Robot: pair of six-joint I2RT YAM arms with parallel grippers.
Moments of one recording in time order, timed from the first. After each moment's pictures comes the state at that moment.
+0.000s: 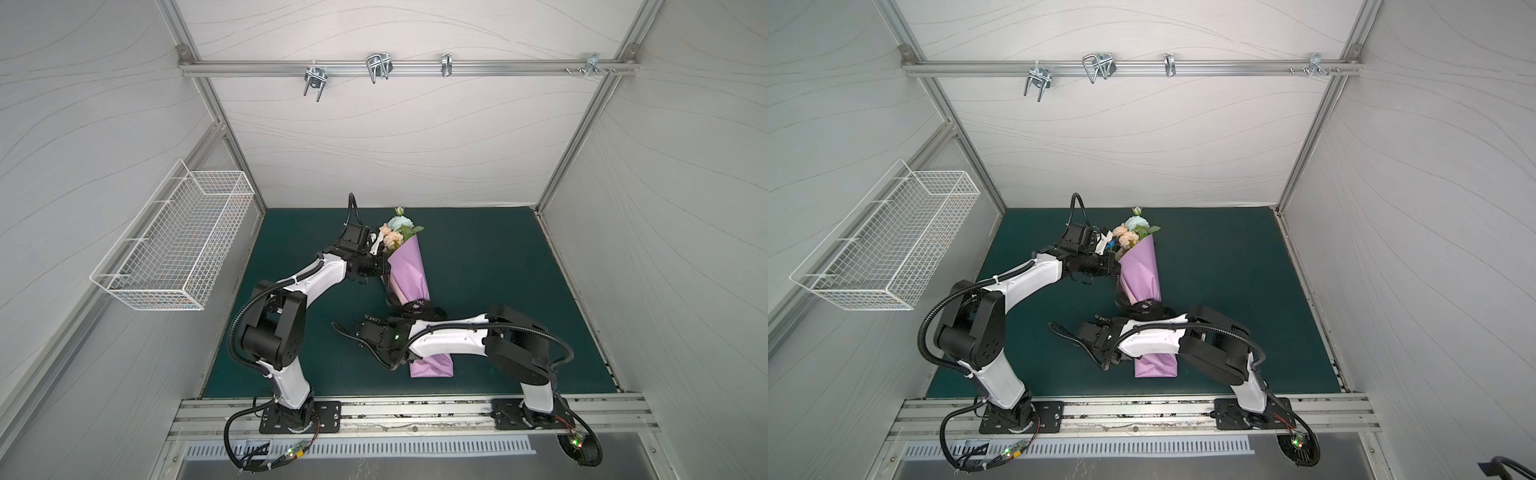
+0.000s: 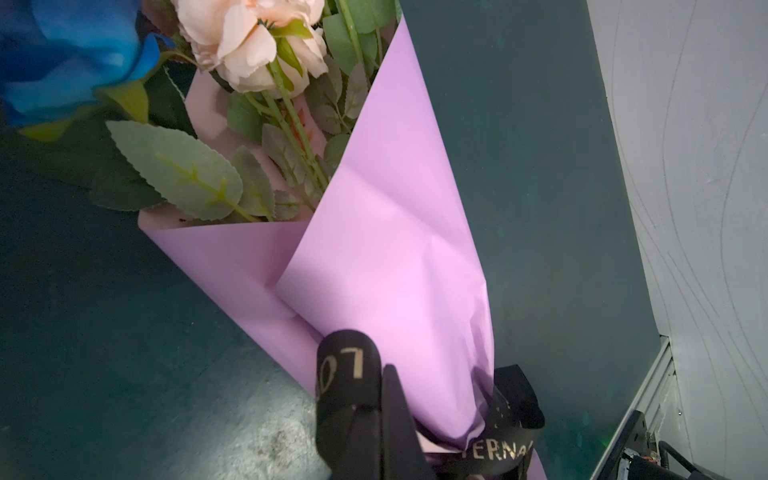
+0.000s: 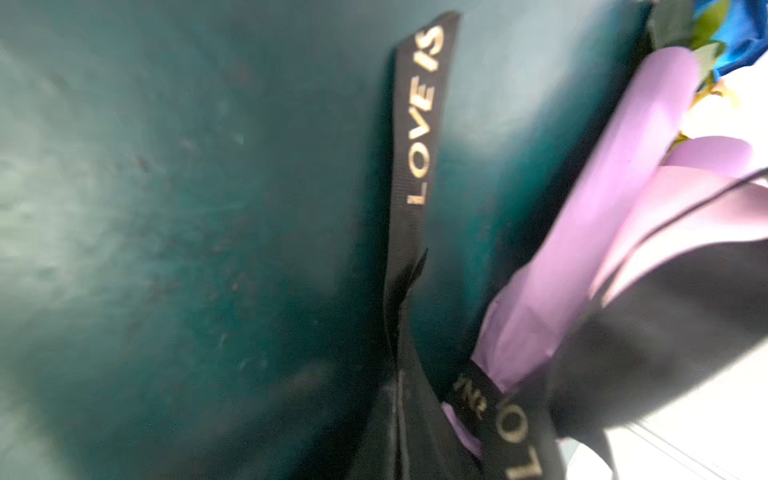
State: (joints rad) left arm -0.34 1.74 1.20 -0.37 0.44 -0.34; right arm 1.32 1.96 1.27 -0.59 0.61 -0.25
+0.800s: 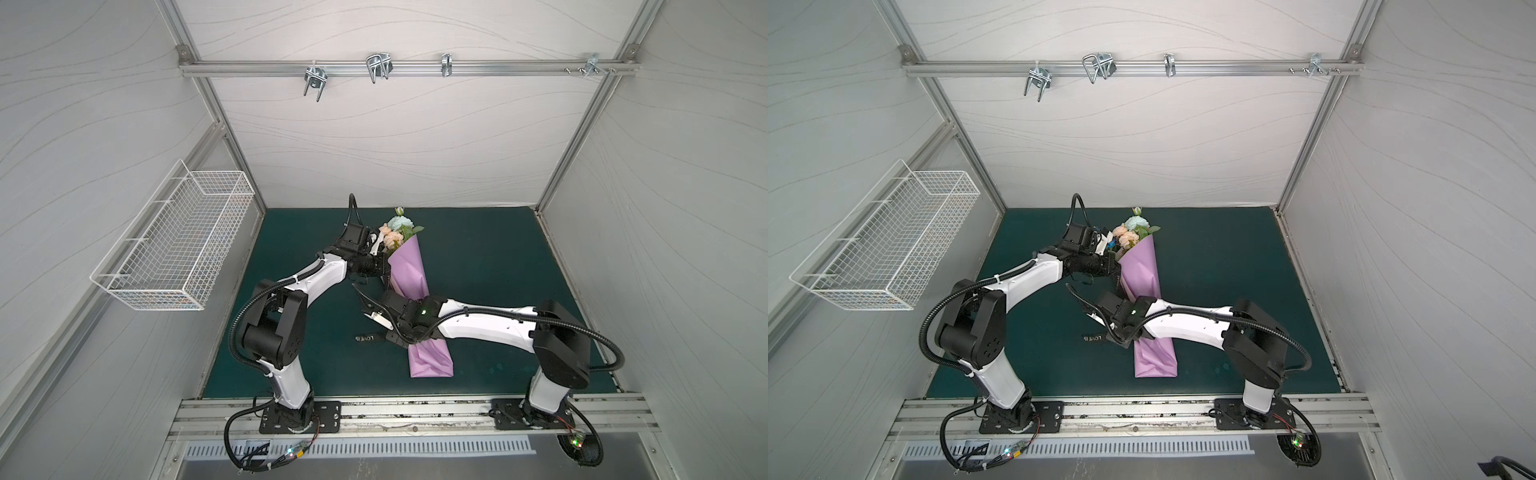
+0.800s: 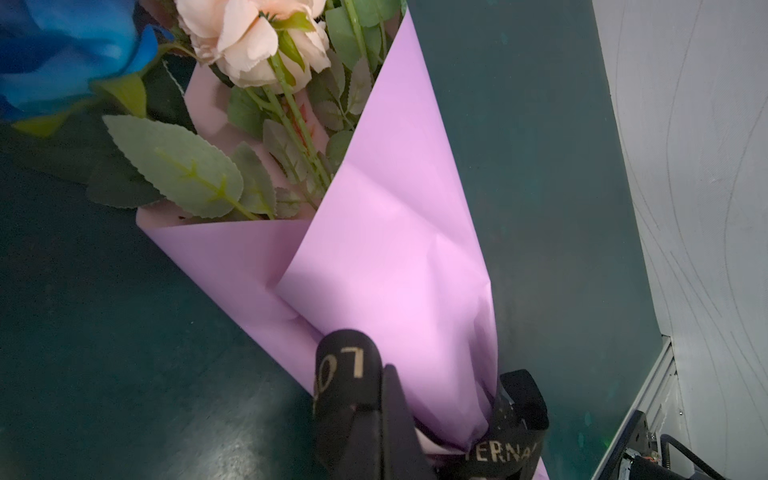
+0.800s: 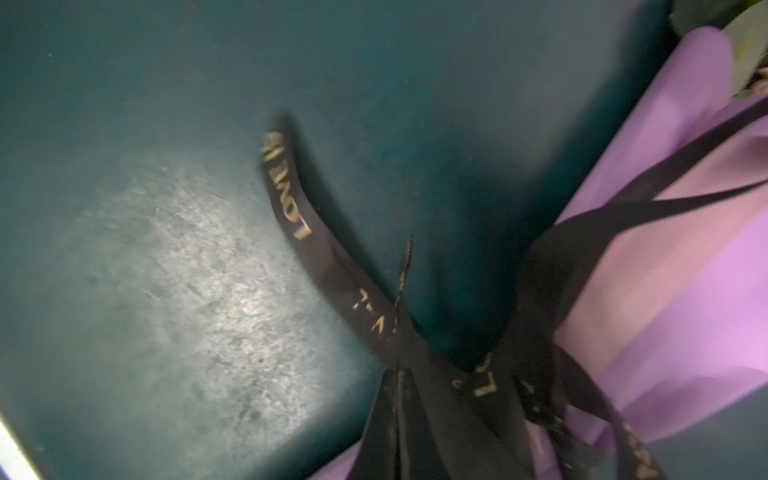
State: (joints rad) left arm -0.34 1.74 1.20 -0.37 0.44 -0.34; right arm 1.19 1.76 1.23 -0.58 0.16 -0.13
